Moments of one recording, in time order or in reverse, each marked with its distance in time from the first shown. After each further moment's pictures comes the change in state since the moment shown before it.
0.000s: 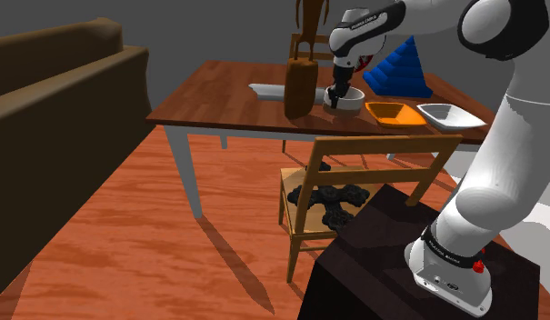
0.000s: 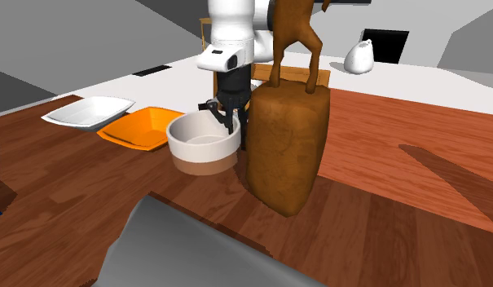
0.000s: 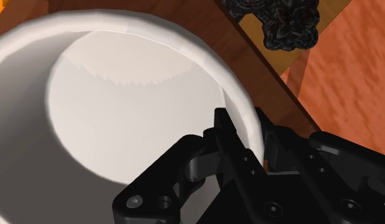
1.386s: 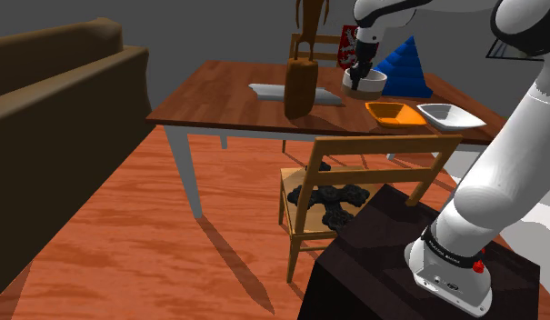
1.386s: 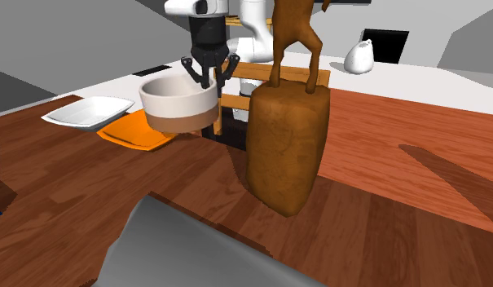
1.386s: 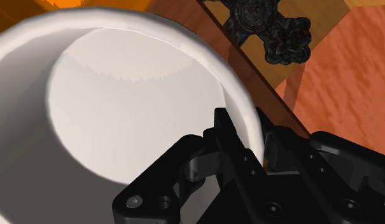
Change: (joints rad) arm -0.043 -0.139 -0.045 0.049 -0.042 -0.183 -0.069
